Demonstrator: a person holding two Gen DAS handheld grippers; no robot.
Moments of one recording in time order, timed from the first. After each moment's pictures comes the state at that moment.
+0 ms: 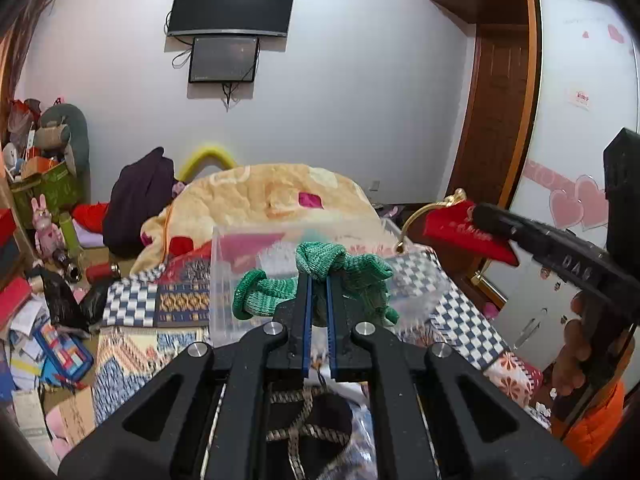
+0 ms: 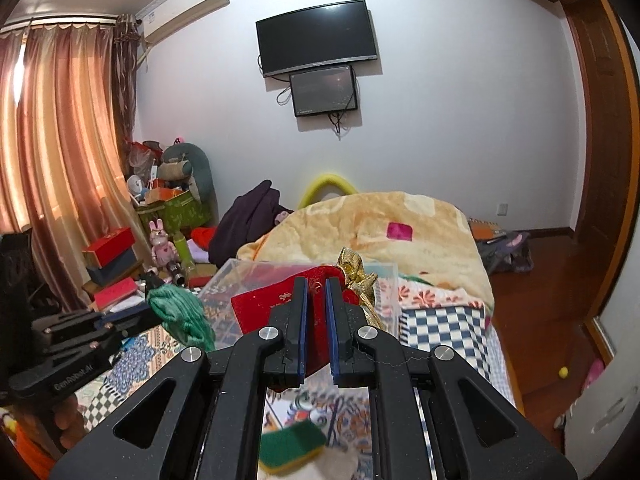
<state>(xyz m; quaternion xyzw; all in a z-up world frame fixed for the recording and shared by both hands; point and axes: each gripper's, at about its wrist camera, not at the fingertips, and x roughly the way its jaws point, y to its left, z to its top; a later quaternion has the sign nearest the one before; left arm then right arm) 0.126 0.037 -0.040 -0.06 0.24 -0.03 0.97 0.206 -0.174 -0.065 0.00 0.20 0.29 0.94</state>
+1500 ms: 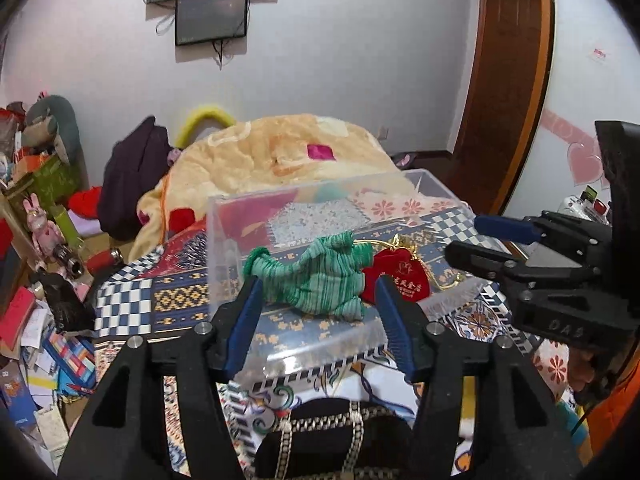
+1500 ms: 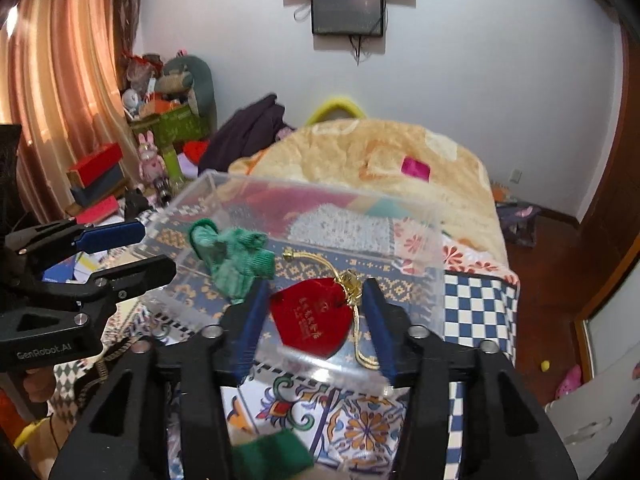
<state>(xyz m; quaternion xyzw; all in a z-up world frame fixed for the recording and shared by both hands) 0.183 0.048 -0.074 -0.01 0.33 -0.03 0.94 0.248 -0.138 -0.104 -0.09 0.31 0.30 0.90</state>
